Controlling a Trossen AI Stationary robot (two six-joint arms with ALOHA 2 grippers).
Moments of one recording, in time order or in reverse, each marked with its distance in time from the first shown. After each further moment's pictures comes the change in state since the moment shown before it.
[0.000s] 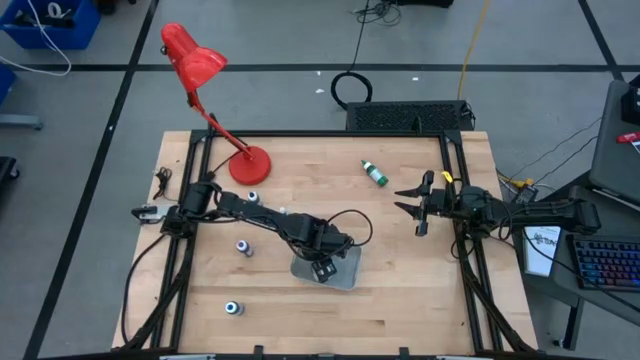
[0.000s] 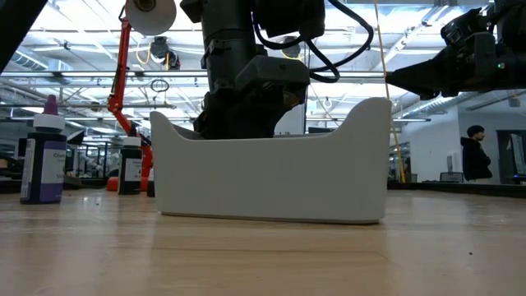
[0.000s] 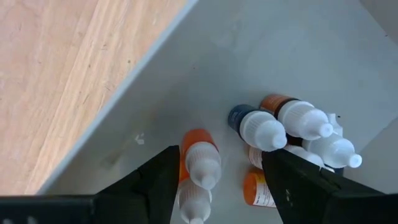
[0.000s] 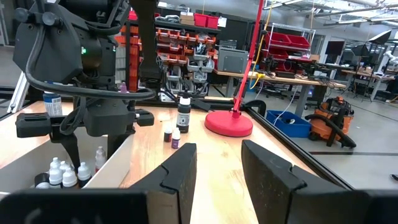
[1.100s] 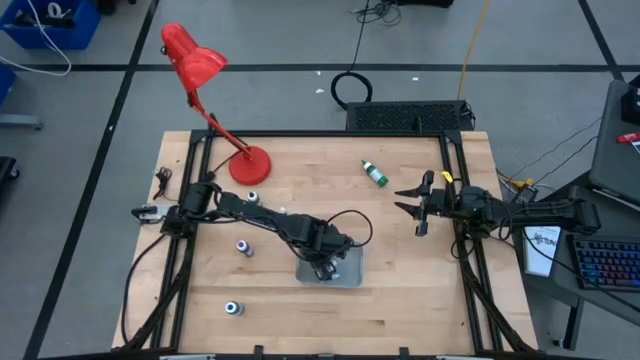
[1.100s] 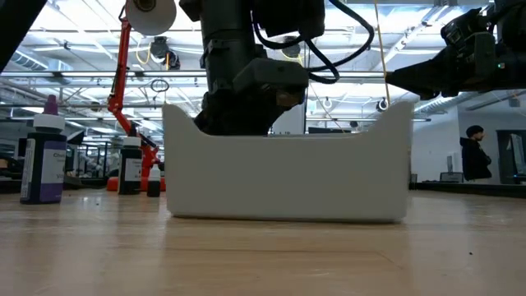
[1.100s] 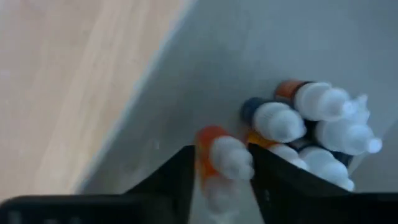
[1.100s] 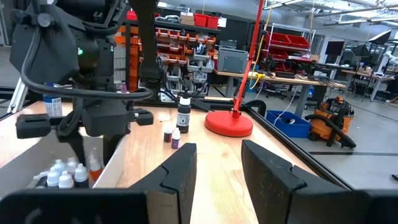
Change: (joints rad) left arm -0.006 0.001 0.000 0.000 -0.017 -0.005; right arm 0.000 0.000 0.000 0.000 0.000 0.000
